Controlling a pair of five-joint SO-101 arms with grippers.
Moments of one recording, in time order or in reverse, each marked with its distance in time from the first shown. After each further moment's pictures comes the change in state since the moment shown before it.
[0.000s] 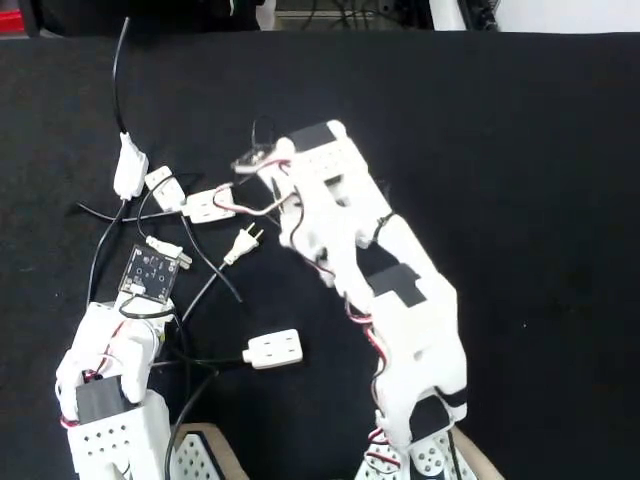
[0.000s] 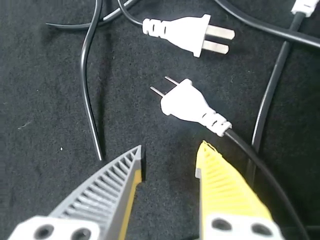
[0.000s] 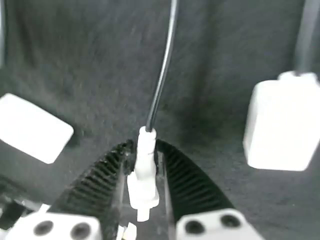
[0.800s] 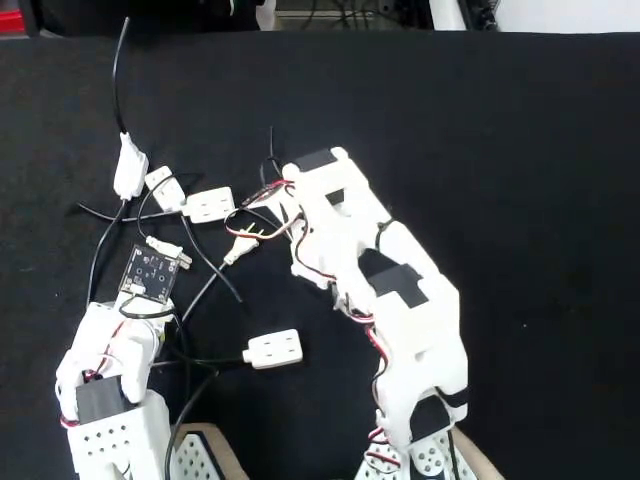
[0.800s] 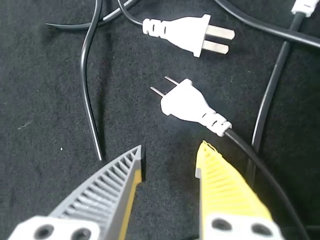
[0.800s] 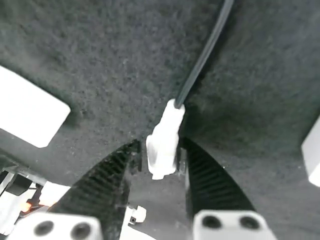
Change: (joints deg) left arm 0.0 0.0 0.0 0.0 0.0; right arm 0.4 -0.1 9.8 -0.7 0.9
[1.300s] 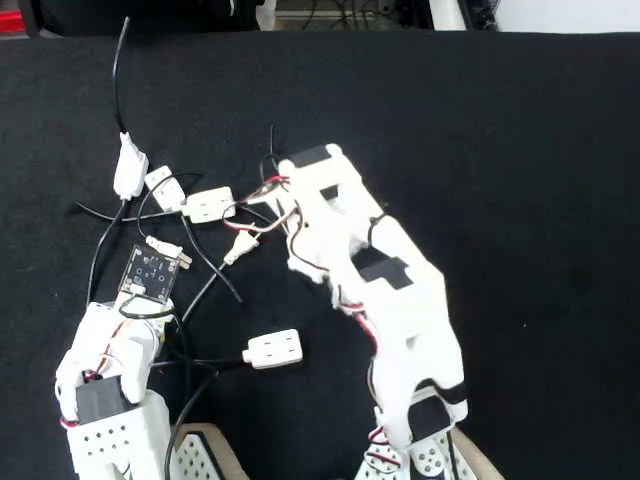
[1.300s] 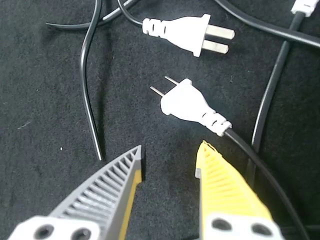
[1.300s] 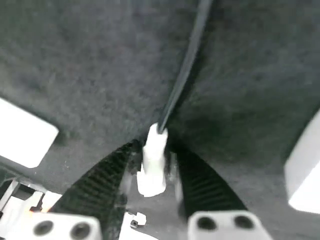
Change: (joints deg) left arm 0.0 0.0 0.0 0.0 0.0; right arm 0.4 10.1 -12.0 2.9 -2.5
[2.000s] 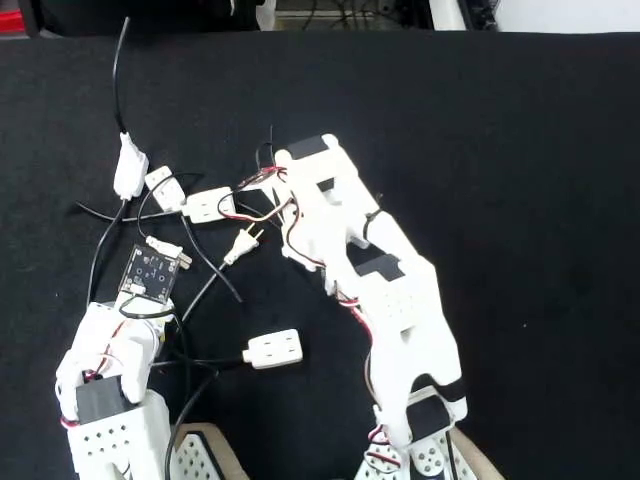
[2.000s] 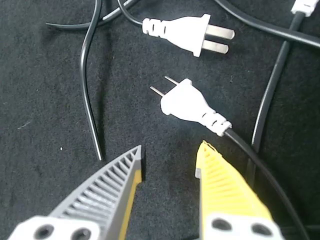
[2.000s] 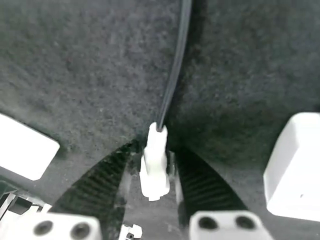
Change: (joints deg) left arm 0.0 0.0 0.0 0.0 0.0; right arm 0.0 2.7 -6.2 0.8 -0.2
